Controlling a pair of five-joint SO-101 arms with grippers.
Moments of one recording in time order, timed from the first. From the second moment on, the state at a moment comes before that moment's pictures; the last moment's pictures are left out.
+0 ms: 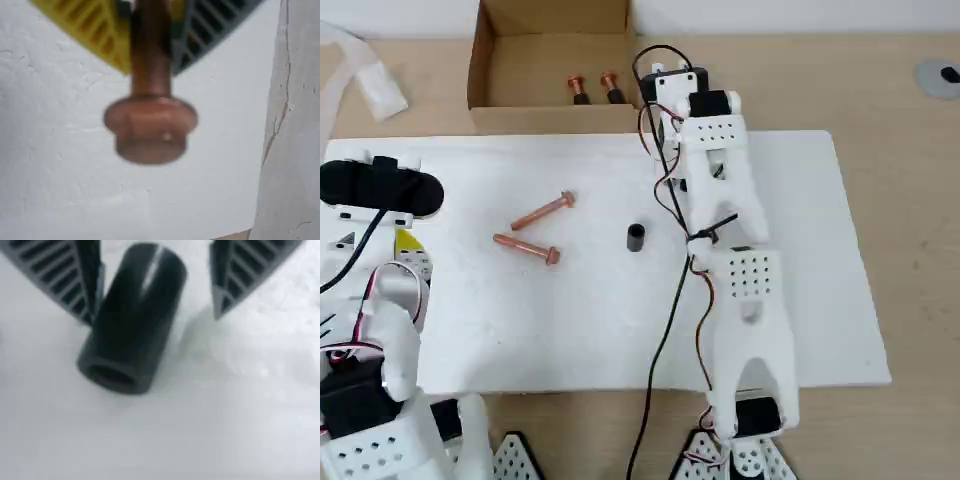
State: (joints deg) left arm -21.8 -72.6 42.0 70.6 -37.9; right arm -12.0 60.7 -60.2 92.3 -10.2
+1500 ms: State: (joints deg) left arm -21.8 -72.5 45.5 61.1 -28.1; right arm -29.5 32.7 -88.5 101.5 -11.2
